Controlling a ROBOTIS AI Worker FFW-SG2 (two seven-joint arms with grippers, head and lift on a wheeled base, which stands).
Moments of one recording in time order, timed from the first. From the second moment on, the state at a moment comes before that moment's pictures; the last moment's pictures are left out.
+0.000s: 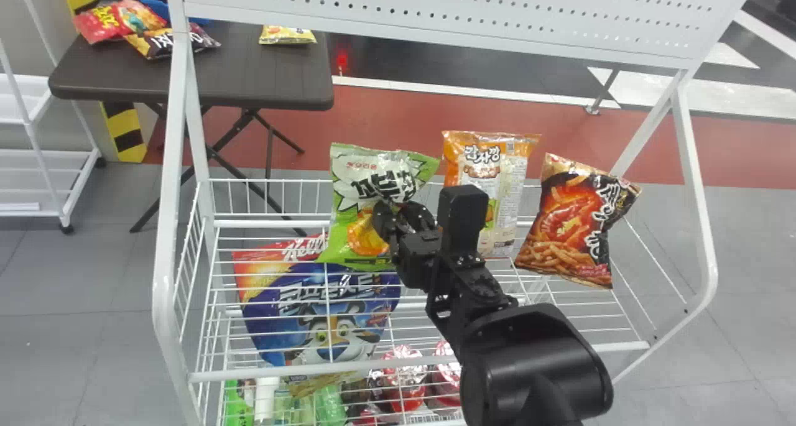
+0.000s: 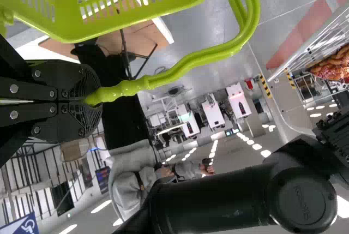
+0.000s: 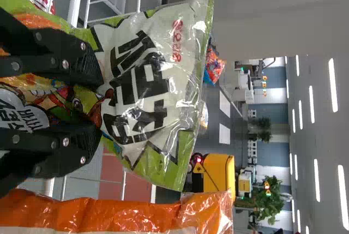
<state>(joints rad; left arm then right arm) 0.49 0.17 -0.16 -1.88 0.18 1.00 -1.31 0.03 -0.02 0.10 -1.70 -0.02 0.35 0.11</state>
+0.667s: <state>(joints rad) 0.48 0.17 -0.16 -1.88 0.18 1.00 -1.29 0.38 -0.03 0.02 -2.37 0.00 0.94 0.30</state>
